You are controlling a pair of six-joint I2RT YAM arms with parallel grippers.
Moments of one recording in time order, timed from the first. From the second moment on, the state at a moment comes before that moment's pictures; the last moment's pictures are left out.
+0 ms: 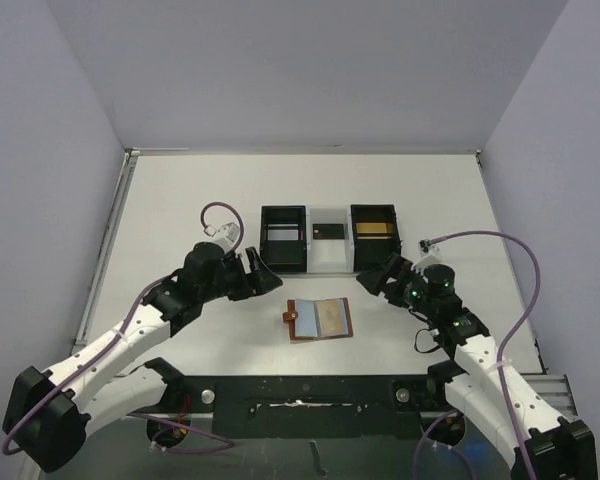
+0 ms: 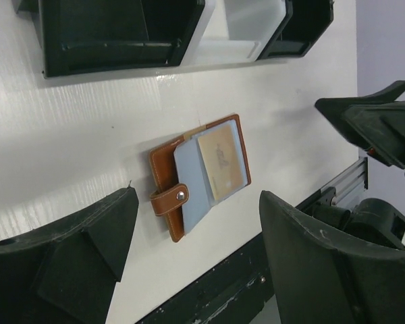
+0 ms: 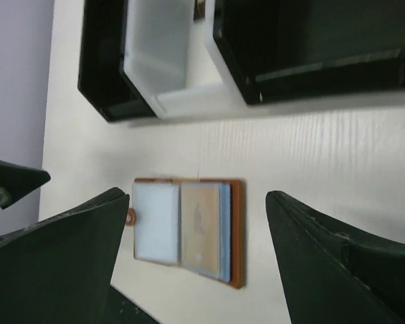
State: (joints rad) left arm -0.62 0.95 0.61 -0.21 0.15 -0.82; right arm 0.27 0.69 0.34 -0.06 -0.26 0.71
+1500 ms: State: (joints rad) left arm -0.83 1.31 0.54 -0.10 0.27 -0.85; right arm 0.76 1.25 0.54 -0.25 0.04 1.00
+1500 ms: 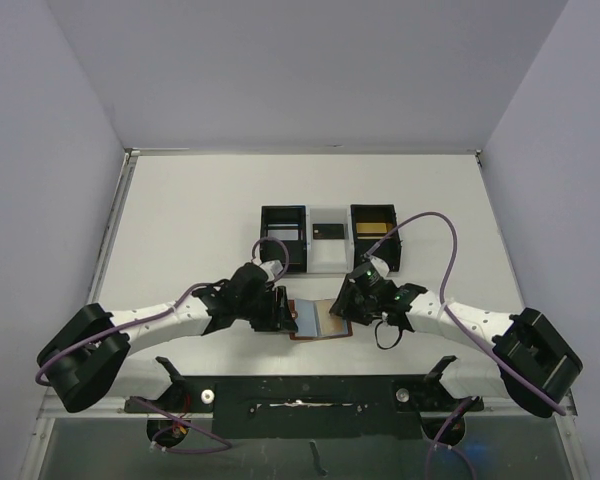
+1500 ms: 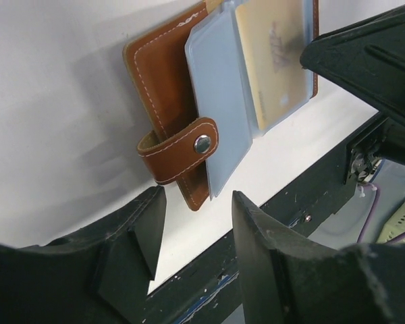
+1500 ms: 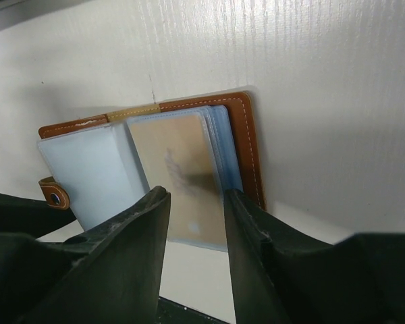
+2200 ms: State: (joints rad) left arm -0.84 1.39 0.57 -0.09 0.28 -0.82; right arm 0.77 1.26 0.58 -0.29 0.03 0.96
